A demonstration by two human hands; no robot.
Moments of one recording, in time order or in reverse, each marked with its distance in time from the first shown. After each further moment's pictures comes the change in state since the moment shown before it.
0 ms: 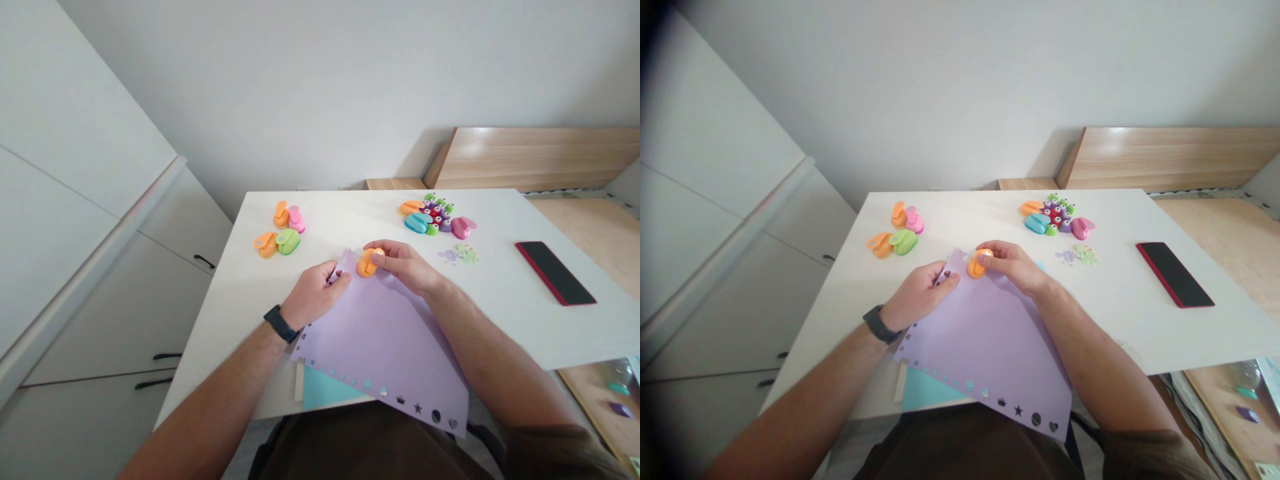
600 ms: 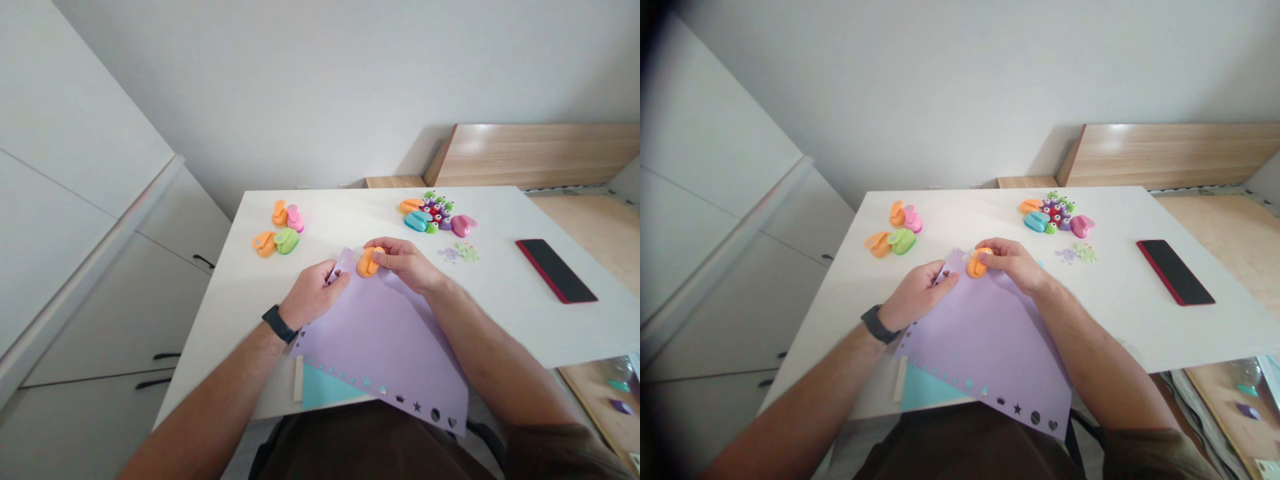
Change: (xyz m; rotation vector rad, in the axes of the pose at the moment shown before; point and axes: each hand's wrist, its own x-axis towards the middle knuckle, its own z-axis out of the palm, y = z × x) left_hand 0.001 0.001 0.000 0.018 0.005 0.000; right_hand -0.001 -0.003 0.001 0.052 0.028 0.007
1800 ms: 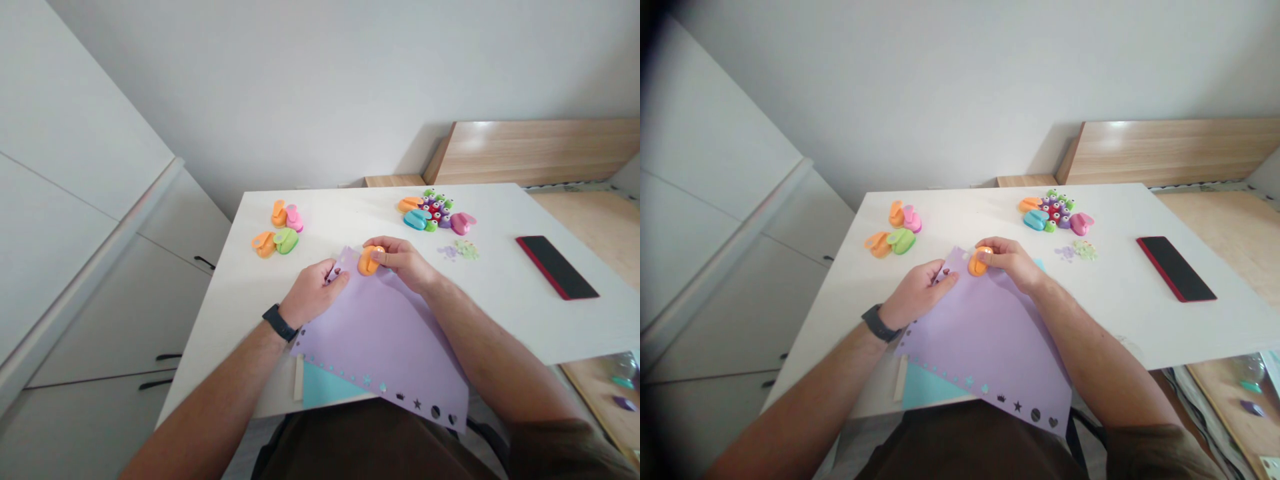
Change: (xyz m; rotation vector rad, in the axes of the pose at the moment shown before) left_hand 0.000 -0.003 0.001 0.001 -0.007 -0.006; right_hand 0.002 0.007 -0.001 -0.027 0.046 -0.011
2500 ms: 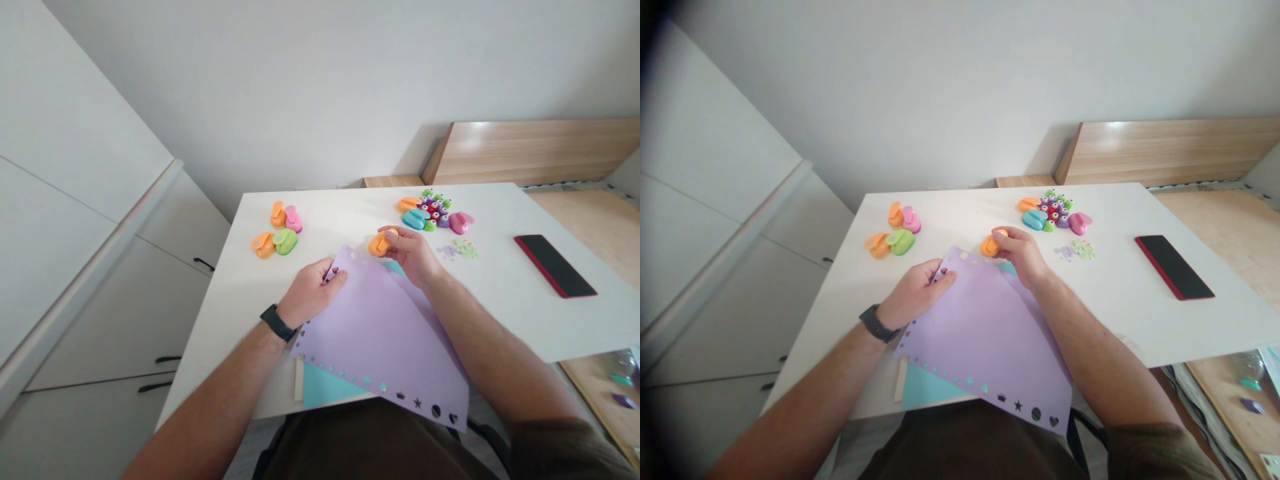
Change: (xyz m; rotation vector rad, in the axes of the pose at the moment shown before) left_hand -0.001 0.001 -0.002 -0.036 0.012 0.001; right_hand 0.007 -0.002 -0.013 0.168 0.232 -0.063
